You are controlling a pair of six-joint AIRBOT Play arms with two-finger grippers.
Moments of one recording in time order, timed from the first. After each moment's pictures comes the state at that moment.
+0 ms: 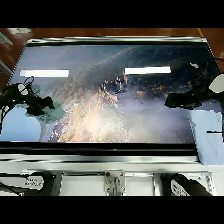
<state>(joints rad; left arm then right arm) 0.16 -1.57 1.19 1.48 -1.04 -1.88 -0.05 -1.12 1.21 -1.36 1.33 1.47</state>
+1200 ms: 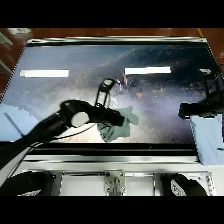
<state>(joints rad) -0.86 -1.35 1.22 1.29 -0.75 -1.84 -0.05 -0.98 1.21 -1.57 1.55 1.43</state>
